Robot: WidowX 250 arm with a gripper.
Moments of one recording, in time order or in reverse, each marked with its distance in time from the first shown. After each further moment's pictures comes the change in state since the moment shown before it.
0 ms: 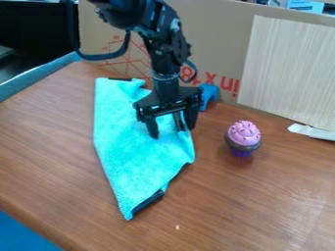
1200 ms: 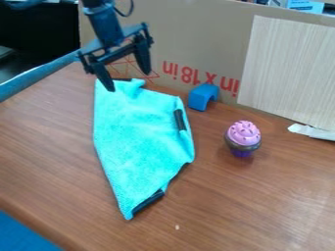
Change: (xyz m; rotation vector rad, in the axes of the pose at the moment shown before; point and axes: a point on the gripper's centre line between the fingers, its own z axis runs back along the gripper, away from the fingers) arm 0.044 0.045 0.079 -0.127 0.089 0.183
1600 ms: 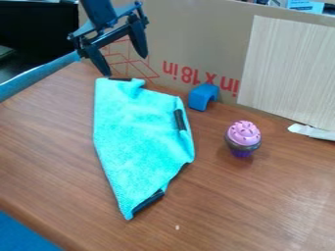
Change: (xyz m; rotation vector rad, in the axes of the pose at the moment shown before) arm 0.004 0.000 0.026 -0.044 0.025 0.015
